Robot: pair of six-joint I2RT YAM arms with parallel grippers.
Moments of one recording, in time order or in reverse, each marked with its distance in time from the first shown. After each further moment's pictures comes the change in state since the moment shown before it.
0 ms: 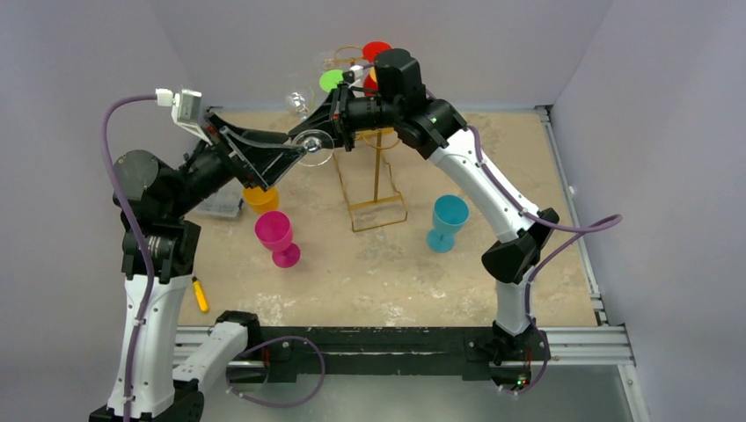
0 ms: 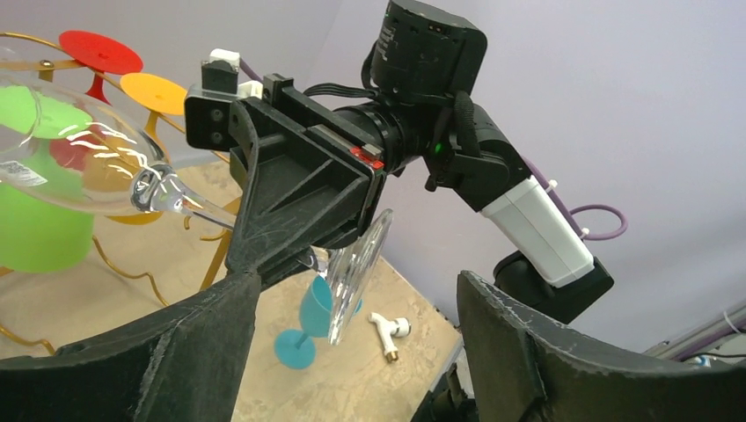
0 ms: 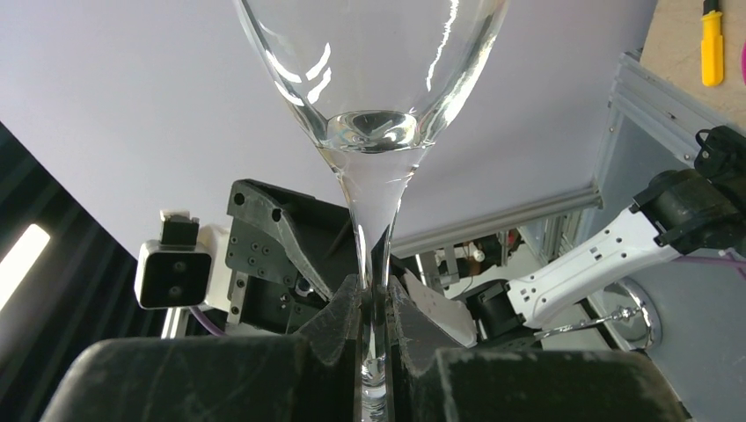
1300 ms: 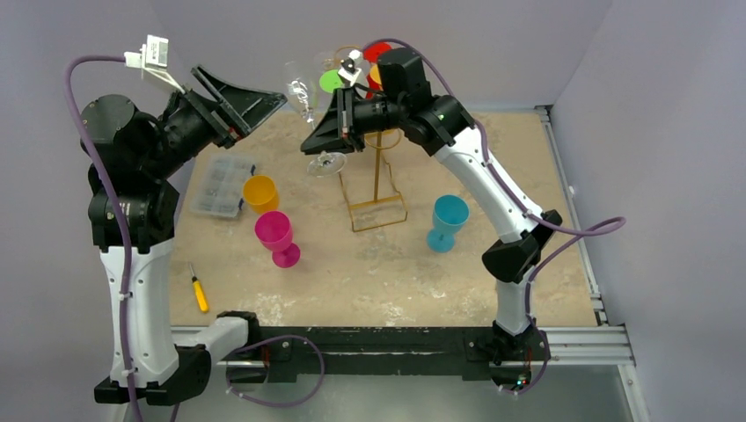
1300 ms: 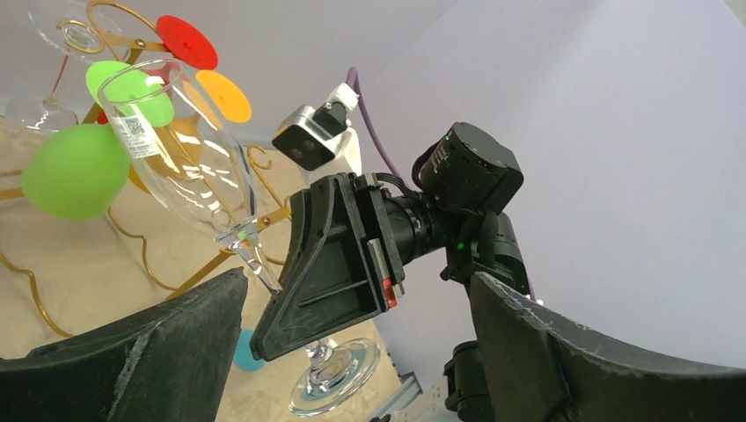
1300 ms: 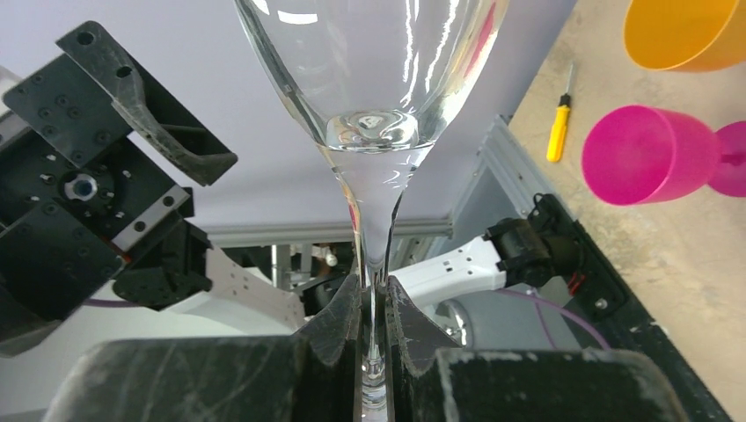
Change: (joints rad) left arm 0.079 0.228 0.443 -0.388 -0.122 -0.163; right arm -0.011 0.000 0.055 -0.160 0.010 -0.491
